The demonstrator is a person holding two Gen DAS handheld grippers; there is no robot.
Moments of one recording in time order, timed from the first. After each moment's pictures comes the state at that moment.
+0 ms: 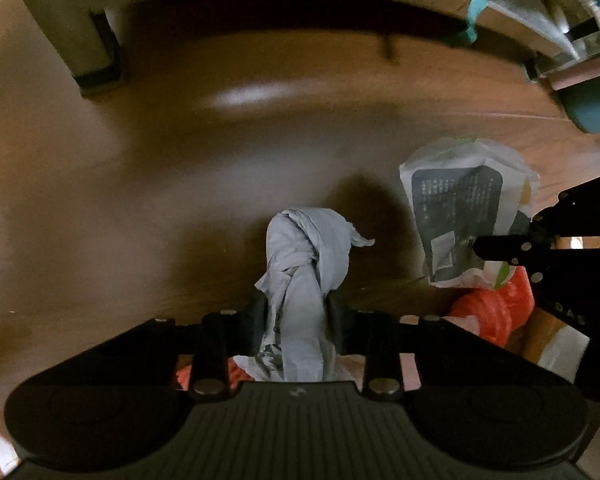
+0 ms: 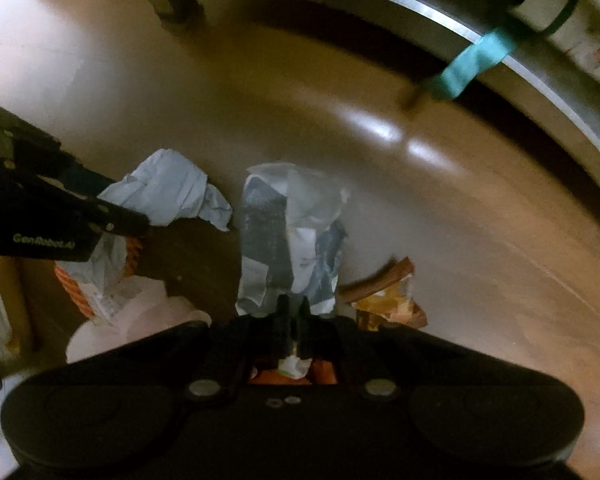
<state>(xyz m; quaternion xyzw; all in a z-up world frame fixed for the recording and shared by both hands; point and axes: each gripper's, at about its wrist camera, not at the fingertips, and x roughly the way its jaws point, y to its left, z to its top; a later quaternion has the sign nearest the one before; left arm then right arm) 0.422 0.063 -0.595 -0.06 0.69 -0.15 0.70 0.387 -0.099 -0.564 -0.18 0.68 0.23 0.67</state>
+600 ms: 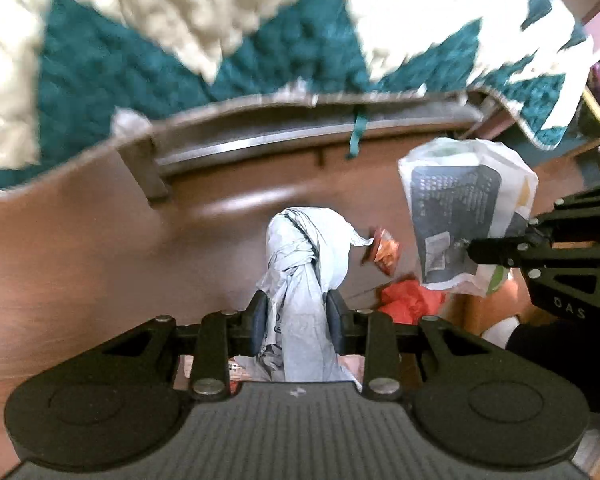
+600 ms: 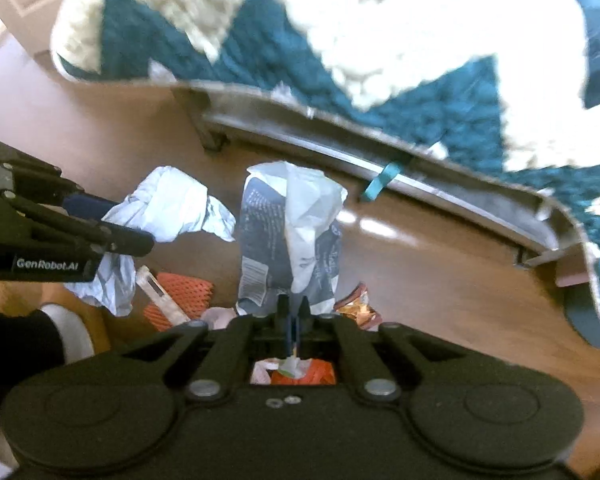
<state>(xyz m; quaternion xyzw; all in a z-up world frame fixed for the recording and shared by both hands) 0.378 0.066 -0.383 -0.03 0.60 -0.14 0.78 0.347 -0.129 -0.360 -0.13 0.60 0.22 0.76</state>
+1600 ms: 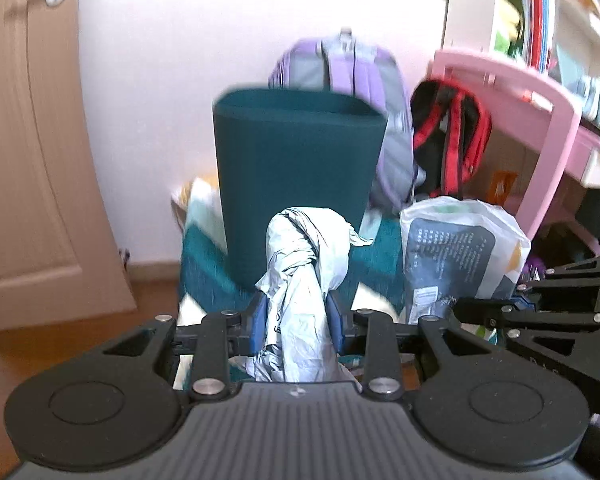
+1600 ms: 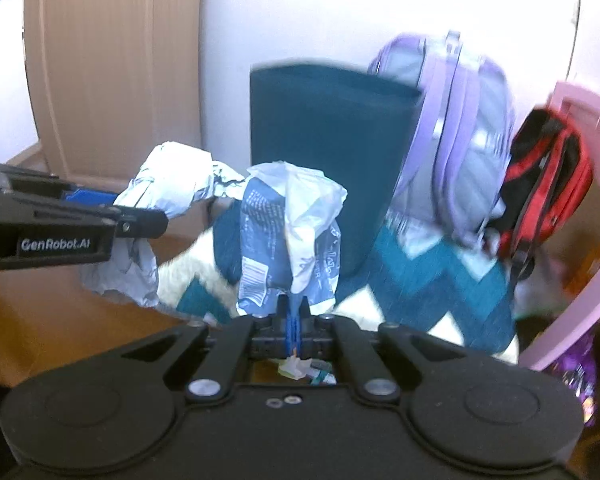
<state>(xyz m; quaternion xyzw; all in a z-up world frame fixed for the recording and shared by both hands) 0.280 0.035 -0.044 -0.02 0.30 -0.06 0.95 0.271 -0.156 -0.042 -0.12 0.32 0.22 0.91</state>
